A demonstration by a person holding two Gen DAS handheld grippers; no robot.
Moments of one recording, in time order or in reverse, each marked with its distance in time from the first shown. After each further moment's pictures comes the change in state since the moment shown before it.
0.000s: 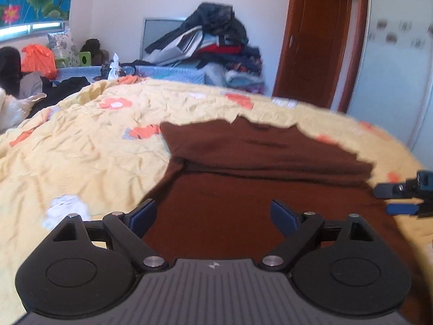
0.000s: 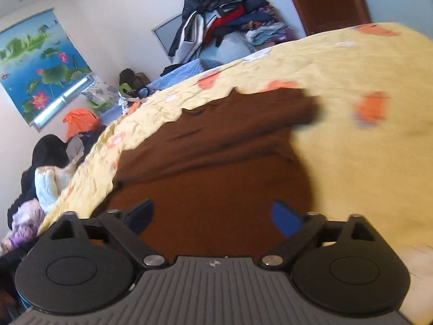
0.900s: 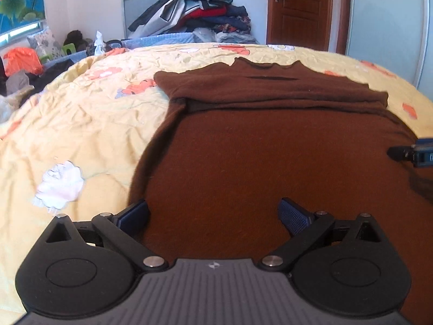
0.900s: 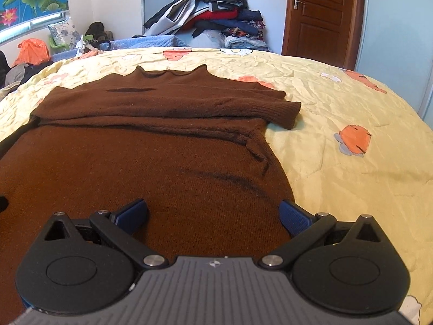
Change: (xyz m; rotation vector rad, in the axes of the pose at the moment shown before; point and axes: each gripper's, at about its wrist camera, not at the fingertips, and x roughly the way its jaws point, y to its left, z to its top) left arm 0.016 0.013 -0.041 0.148 0.138 0.007; right arm 0.049 0.004 -0.033 -0.360 -0.005 -0.368
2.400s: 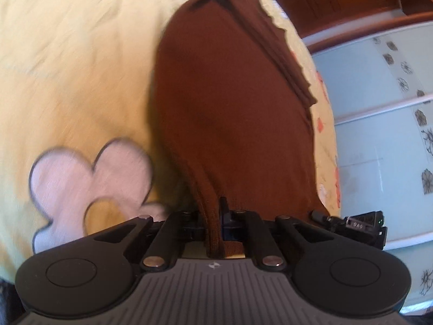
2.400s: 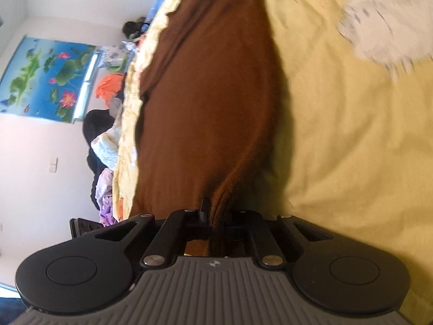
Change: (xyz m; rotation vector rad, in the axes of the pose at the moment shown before) left arm -0.033 0.098 -0.049 -0.614 0.444 -0.651; right arm -0.073 -0.091 -0.083 0.707 0.461 0.766
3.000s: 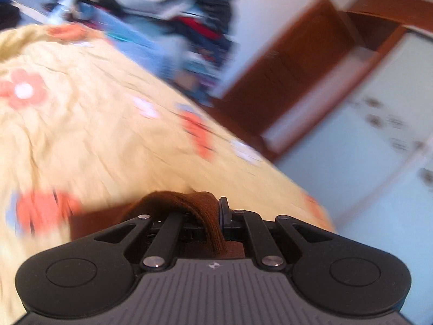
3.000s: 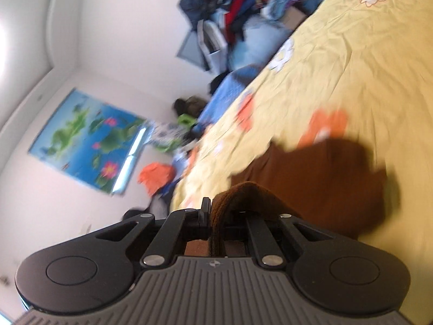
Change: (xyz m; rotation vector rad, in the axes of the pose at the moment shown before) left arm 0.088 -0.112 0.322 0.188 -0.472 0.067; right arm 0.034 0.054 0.303 -0.085 -0.363 0.162
